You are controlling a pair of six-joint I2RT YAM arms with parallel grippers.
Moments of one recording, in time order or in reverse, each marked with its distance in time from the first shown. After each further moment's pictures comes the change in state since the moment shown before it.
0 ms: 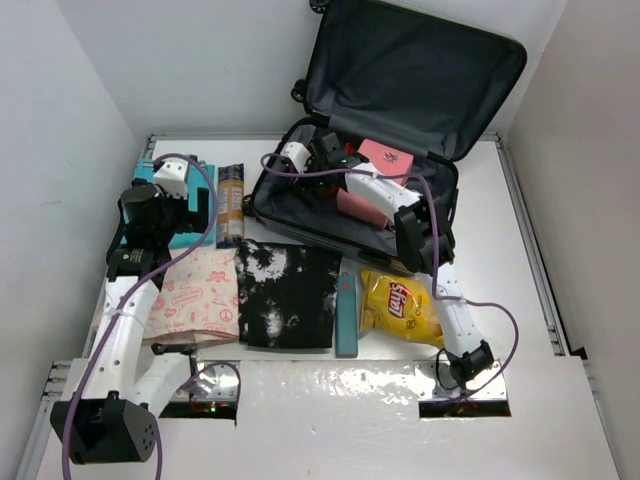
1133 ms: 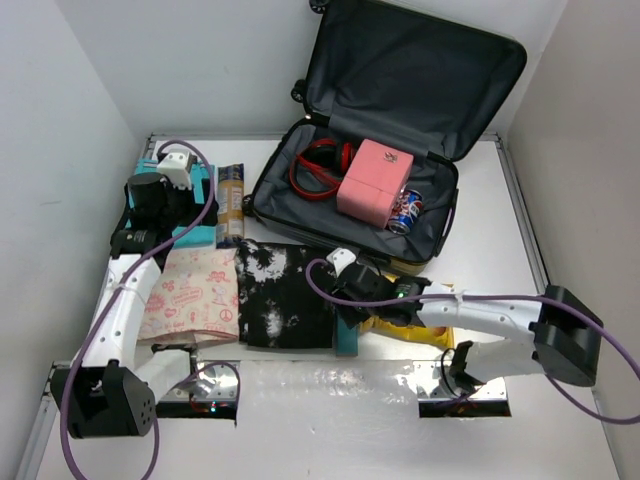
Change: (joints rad) left arm 0.000 0.147 0.079 -0.032 0.116 -0.143; right arm 0.527 -1.163 -1.384 0.098 0.389 0.813
